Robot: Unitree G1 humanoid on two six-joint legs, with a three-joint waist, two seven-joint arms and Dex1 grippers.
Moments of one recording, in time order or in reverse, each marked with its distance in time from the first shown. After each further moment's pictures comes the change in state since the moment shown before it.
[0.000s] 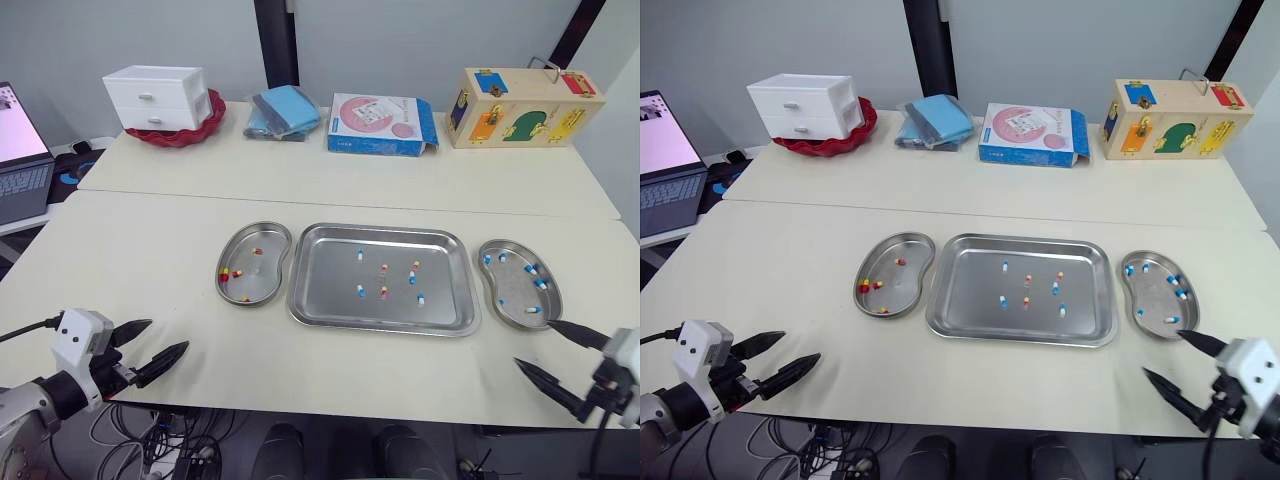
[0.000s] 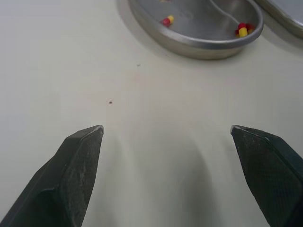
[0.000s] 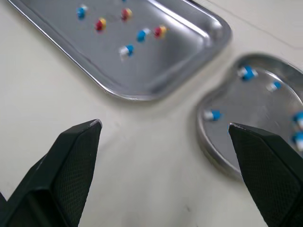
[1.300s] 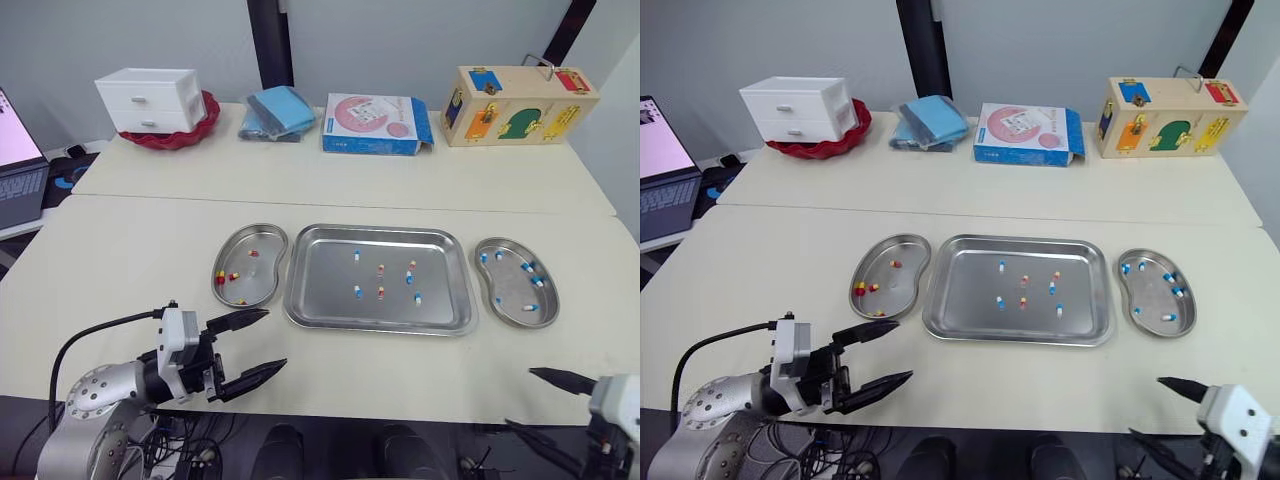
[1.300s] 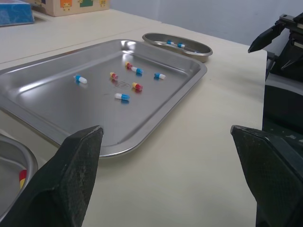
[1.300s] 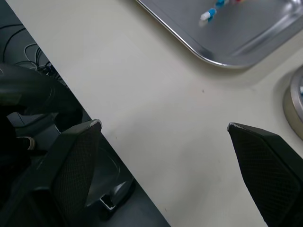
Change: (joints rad) left arm -0.134 -0.115 -0.344 -0.151 -0.097 -0.233 -0.242; right arm 0.190 0.014 0.091 -0.366 -0.045 0.131 -0.024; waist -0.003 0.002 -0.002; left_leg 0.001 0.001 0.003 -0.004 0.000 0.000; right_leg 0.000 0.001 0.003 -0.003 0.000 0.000
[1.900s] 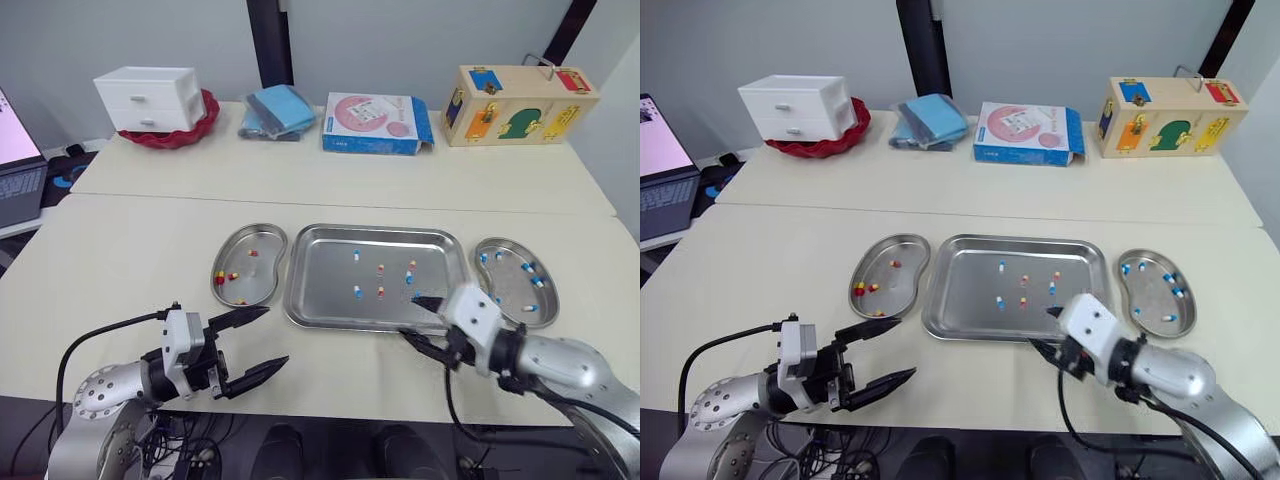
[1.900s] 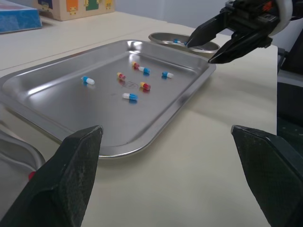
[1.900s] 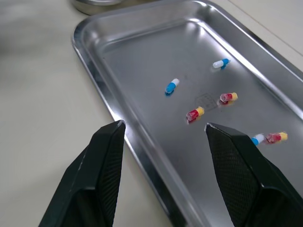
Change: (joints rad) left arm -0.007 -0.014 -0.036 0.037 0.030 -0.077 0.021; right arm -0.934 0.029 0.695 -0.020 -0.118 0.604 -0.400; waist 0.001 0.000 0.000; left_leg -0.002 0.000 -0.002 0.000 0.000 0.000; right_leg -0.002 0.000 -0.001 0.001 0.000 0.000
